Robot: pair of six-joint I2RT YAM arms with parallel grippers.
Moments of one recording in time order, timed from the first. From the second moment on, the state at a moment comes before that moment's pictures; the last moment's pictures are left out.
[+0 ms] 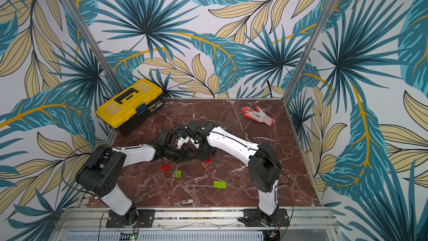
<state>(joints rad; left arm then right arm) -0.42 1.69 0.77 -0.05 0.86 -0.57 0.83 1.89 1.60 -1.20 0.05 0.14</state>
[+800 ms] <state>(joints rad) -0.42 1.69 0.77 -0.05 0.86 -0.57 0.83 1.91 1.61 -1.21 0.04 0.18</state>
